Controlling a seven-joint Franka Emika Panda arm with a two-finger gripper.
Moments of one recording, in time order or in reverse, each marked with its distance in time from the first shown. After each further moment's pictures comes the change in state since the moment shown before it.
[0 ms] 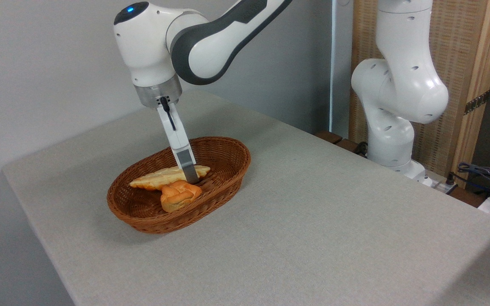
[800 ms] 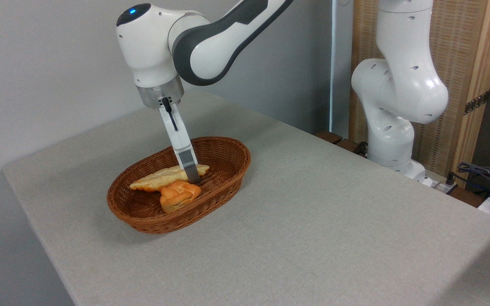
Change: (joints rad) arm -0.004 -0.006 0.000 -0.013 0.000 0.007 0.000
